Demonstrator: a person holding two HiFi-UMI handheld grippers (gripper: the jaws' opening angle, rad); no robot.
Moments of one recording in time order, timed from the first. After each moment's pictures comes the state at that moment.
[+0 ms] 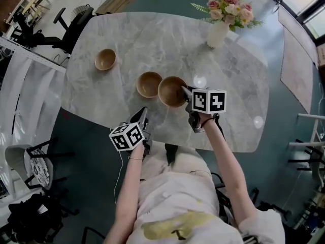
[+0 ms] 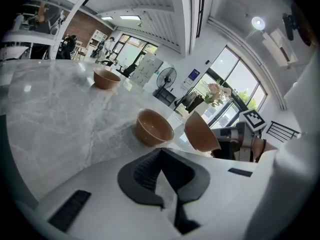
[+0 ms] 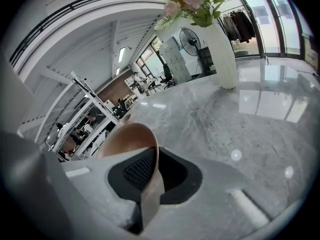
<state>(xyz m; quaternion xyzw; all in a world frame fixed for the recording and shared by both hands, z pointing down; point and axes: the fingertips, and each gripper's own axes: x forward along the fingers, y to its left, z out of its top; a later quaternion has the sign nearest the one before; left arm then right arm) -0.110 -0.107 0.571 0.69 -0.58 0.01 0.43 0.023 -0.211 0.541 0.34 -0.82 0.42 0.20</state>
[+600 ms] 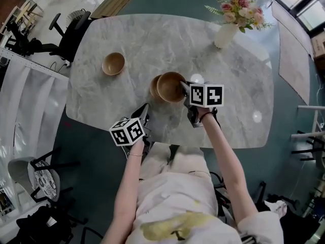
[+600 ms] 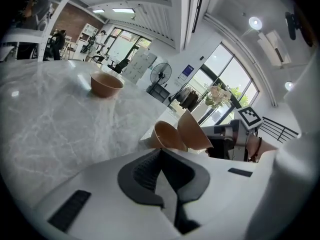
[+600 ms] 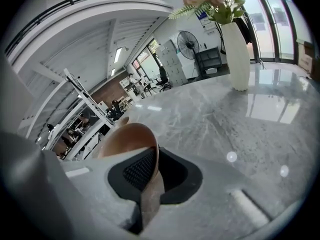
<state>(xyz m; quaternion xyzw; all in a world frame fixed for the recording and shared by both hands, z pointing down) -0.171 -0.132 0.570 0.73 -0.54 0.03 0.43 -0.043 -0.231 0.544 0.38 -0.80 0.41 0.20</state>
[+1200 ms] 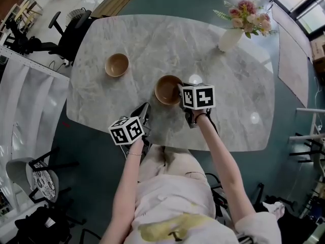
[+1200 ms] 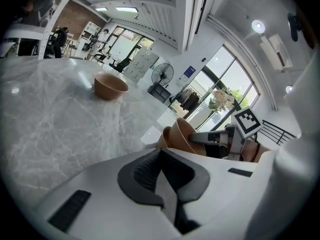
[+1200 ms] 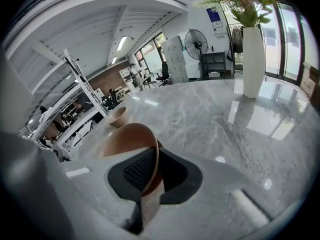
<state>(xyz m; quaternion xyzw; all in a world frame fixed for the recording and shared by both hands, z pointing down) -0.193 -0.148 0.574 0.72 -0.53 0.02 0.44 -0.072 -0.241 0.565 0.40 -0.80 0.35 0.27</state>
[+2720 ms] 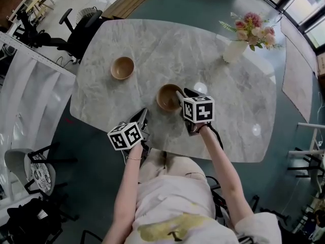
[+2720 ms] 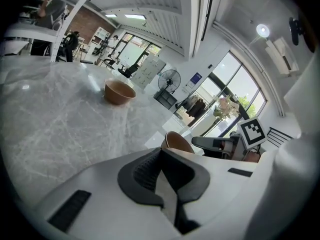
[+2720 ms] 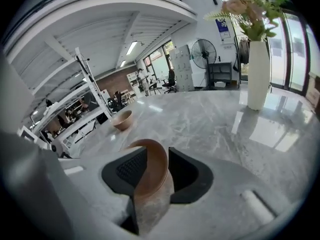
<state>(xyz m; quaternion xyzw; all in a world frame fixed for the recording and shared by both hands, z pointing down) -0.201 -0.141 0.565 0.69 -0.57 -0.01 0.44 -0.076 -0.242 0.552 0.38 -0.84 0.30 0.25</state>
